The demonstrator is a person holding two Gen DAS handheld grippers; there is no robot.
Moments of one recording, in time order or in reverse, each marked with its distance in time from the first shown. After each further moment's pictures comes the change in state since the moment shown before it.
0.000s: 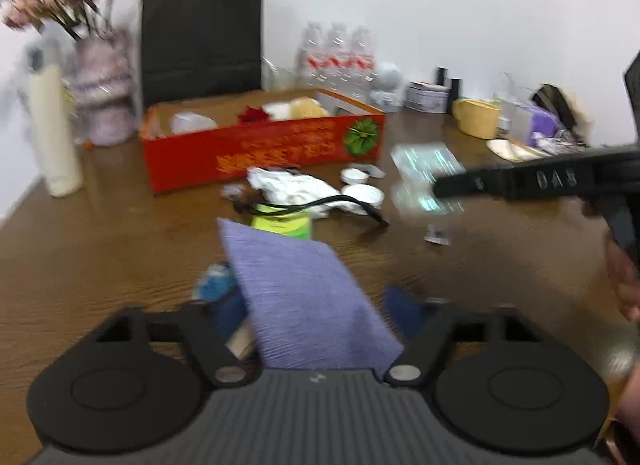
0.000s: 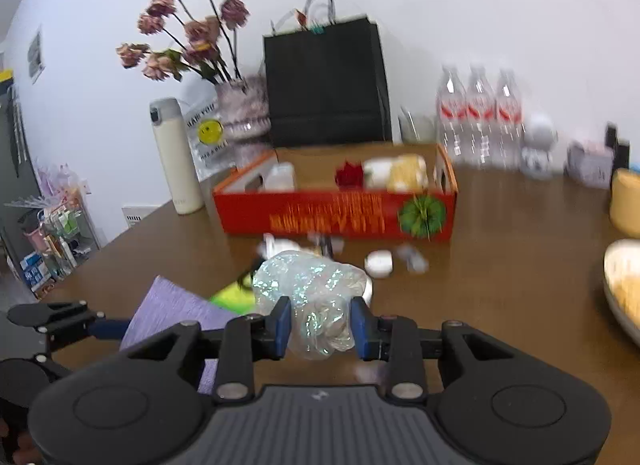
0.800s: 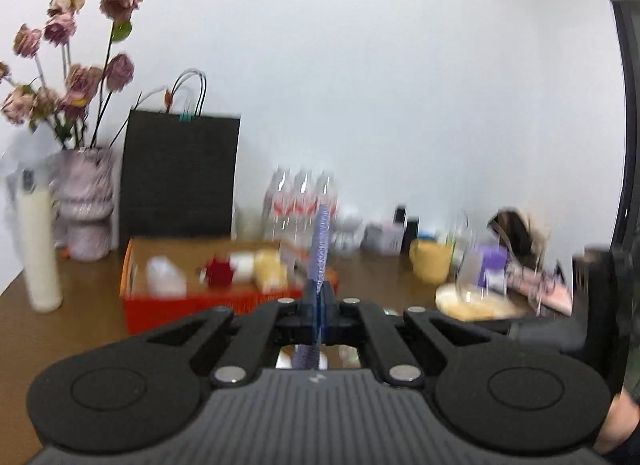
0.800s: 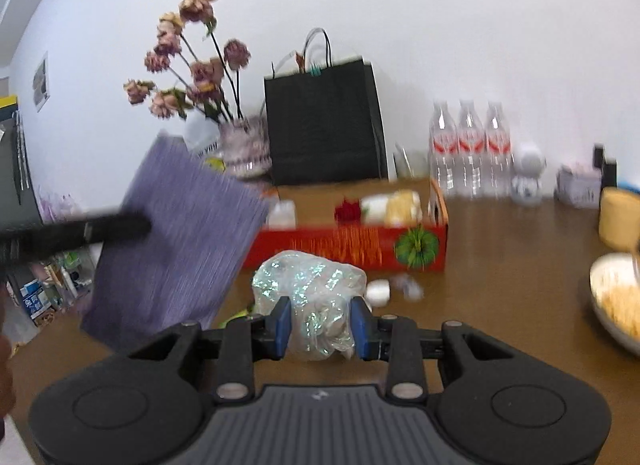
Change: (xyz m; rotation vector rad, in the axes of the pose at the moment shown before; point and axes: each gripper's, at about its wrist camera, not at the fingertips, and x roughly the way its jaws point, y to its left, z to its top) left arm -0.059 0.009 0.095 -0.090 -0.360 -0.180; right arm -0.023 0.003 0.025 -0.021 -0.185 -0.021
